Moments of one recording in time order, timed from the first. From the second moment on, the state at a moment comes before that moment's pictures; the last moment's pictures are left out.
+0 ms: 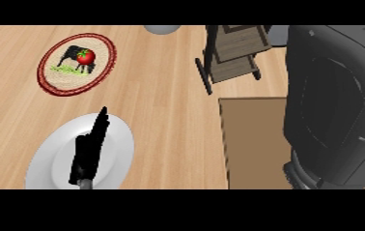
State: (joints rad) left arm 0.04 0.16 -0.17 -1.36 0.01 0.25 0.03; right arm -1.29 0.00 -0.15 -1.63 1.66 0.46 1.18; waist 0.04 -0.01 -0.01
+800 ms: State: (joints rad) left arm 0.04 0.14 -0.16 -1.37 0.00 0.26 0.01; right arm -1.53 -0.02 -0.49 -1.13 1.71 0.38 1.14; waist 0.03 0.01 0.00
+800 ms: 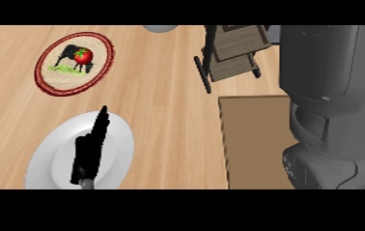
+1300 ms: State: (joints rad) left arm 0.05 0.15 -0.16 -1.38 0.00 0.25 0.02; right arm -1.48 -0.02 -0.63 -1.04 1.68 0.16 1.12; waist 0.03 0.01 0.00
